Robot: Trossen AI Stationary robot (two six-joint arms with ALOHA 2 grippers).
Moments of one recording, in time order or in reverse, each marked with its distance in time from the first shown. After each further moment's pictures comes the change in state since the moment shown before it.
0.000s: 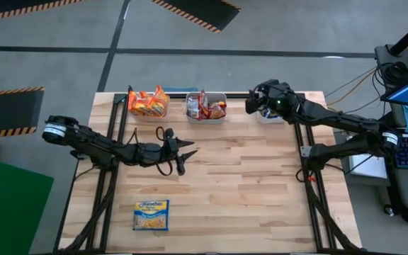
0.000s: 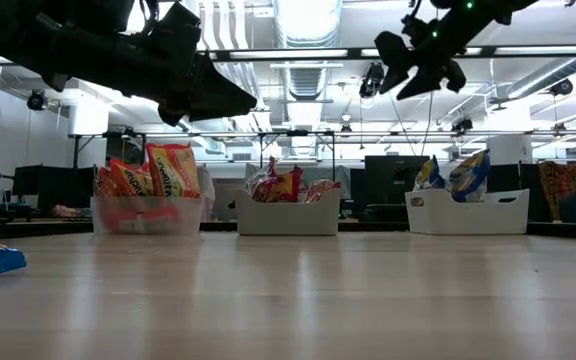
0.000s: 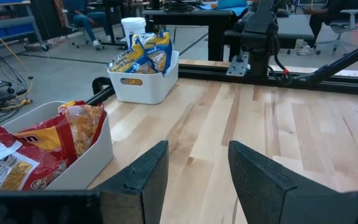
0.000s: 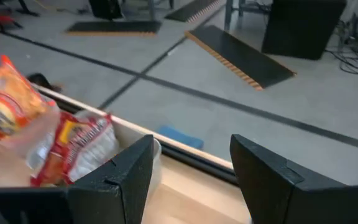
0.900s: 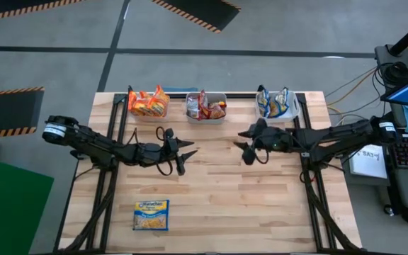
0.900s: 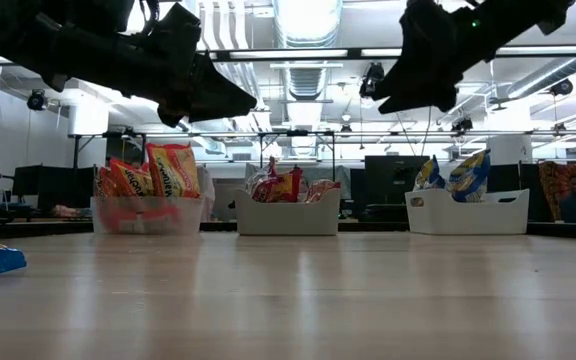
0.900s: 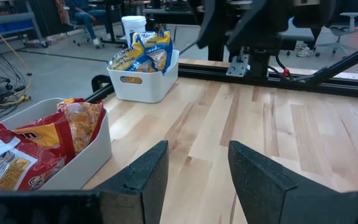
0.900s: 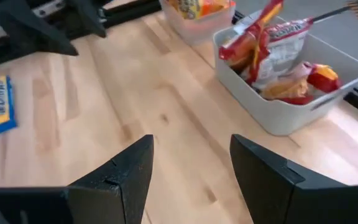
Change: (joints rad) left arm 0.000 0.000 0.000 -0.002 0.000 -0.020; right arm 0.451 0.000 -0.231 0.145 -0.187 0.008
